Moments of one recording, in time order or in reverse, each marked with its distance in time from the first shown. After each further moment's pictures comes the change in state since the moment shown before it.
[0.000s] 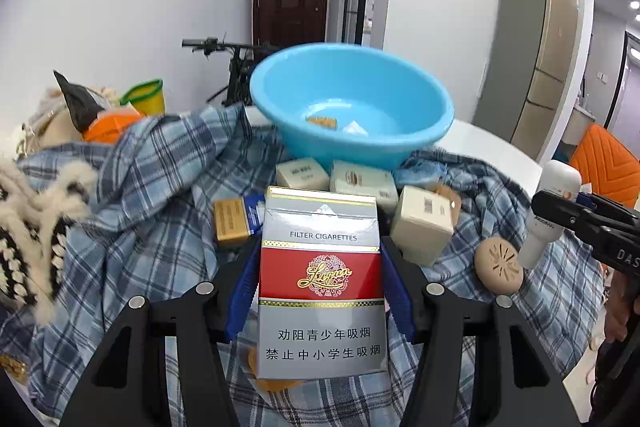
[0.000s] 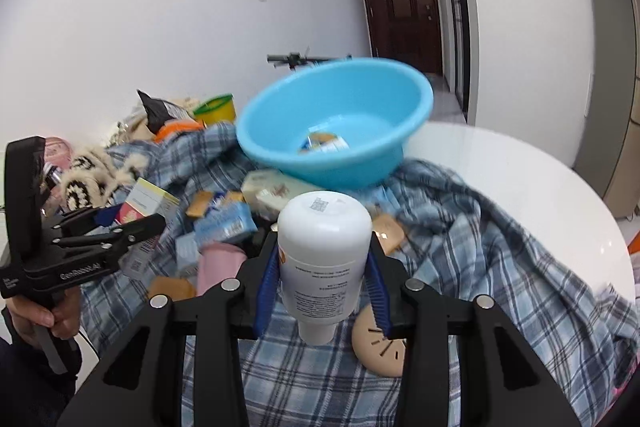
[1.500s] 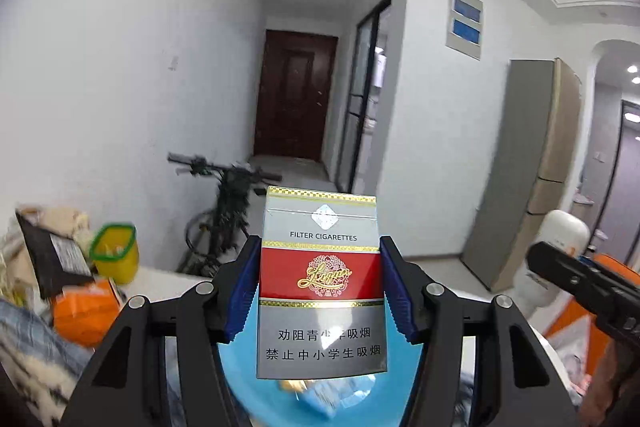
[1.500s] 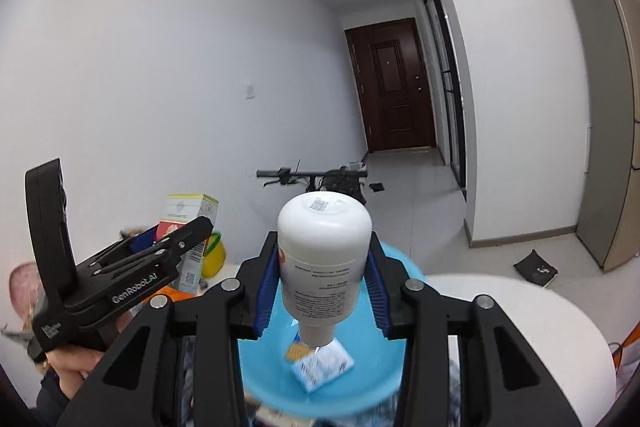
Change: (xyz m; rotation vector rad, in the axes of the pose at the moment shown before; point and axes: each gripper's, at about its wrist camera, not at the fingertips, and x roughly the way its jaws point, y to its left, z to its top) left arm 0.050 -0.003 0.261 -0.070 -0.347 -0.004; right arm 0.034 -0.015 0.224 0.060 -0.281 -0.031
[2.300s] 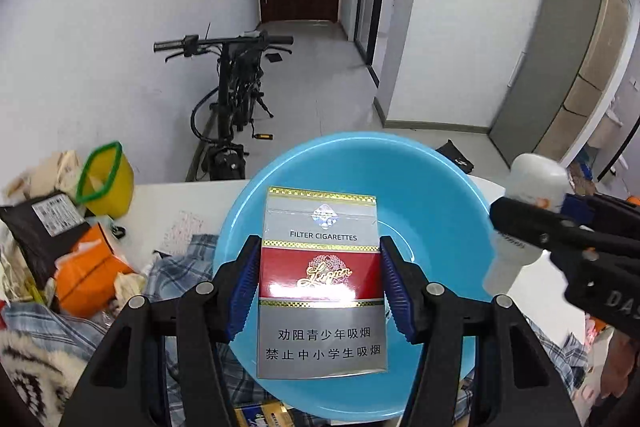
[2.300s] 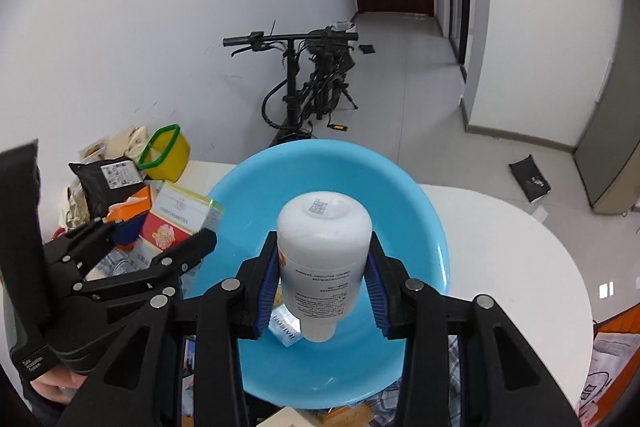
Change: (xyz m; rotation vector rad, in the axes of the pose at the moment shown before) left arm 0.137 0.004 -0.025 0.038 0.599 0.047; right arm 0.145 -0.027 0.008 0.003 0.578 -0.041
